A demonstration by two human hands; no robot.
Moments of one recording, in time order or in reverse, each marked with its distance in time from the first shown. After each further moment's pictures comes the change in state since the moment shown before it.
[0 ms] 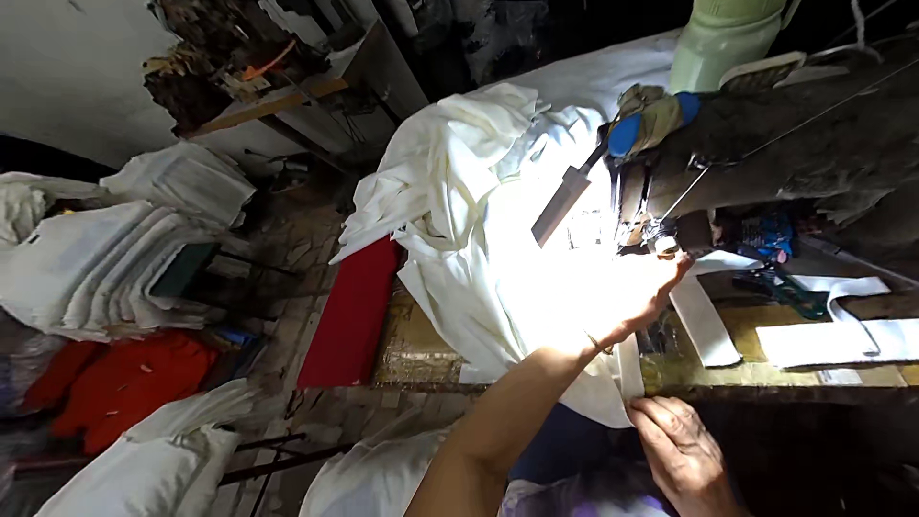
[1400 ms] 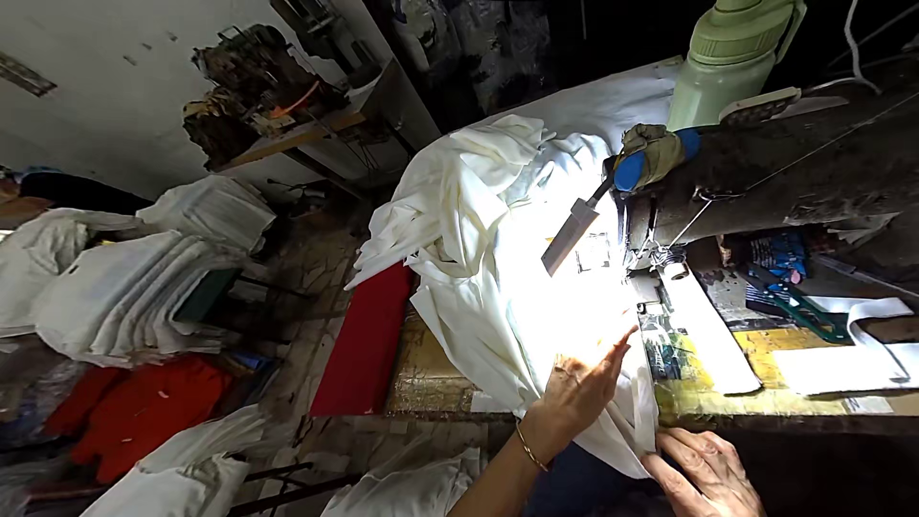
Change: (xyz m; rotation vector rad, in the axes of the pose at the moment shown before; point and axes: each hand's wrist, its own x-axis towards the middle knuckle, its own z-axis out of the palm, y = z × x) left_hand -0.113 0.000 0.009 0.024 0.411 -0.049; right_hand 0.022 -0.017 -0.031 -0.023 -0.257 0.039
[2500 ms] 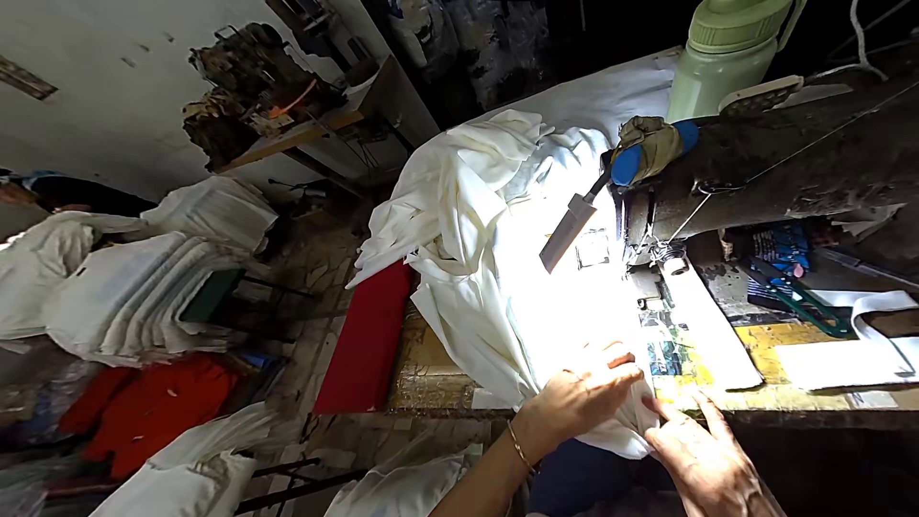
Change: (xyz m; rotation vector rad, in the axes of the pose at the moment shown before) left_hand -0.007 -0.007 -0.007 -0.163 -0.331 0.174; right_hand 0.029 0.000 -0.015 0.071 -0.144 0.019
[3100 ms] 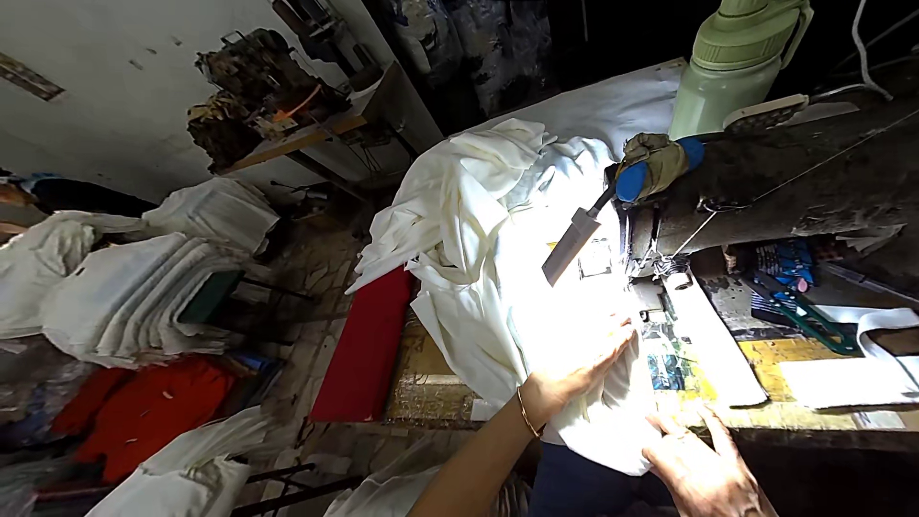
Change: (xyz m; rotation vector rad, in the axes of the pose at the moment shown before) left_hand 0.025 -0.048 0.003 0.185 0.049 0.016; right_hand 0.008 -0.007 -0.010 -0.044 -0.157 0.043
